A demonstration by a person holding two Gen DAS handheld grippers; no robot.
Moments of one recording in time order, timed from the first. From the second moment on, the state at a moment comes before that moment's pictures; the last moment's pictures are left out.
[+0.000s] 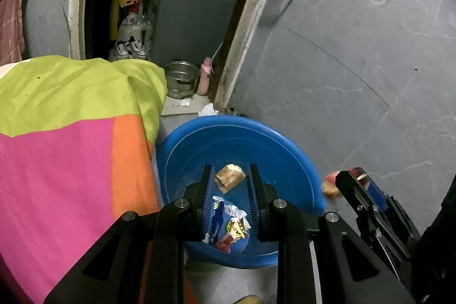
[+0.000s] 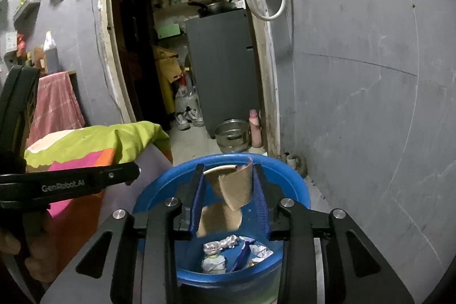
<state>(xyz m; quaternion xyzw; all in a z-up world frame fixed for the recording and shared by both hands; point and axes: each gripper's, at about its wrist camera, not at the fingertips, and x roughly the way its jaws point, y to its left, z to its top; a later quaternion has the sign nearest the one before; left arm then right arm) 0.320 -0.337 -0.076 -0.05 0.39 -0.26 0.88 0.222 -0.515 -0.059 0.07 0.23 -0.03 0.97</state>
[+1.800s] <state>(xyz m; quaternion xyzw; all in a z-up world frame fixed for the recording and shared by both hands) 0.179 -0.027 0.066 -0.09 0.11 -0.07 0.99 0.154 -0.311 0.094 0.01 0.00 0.09 1.00</state>
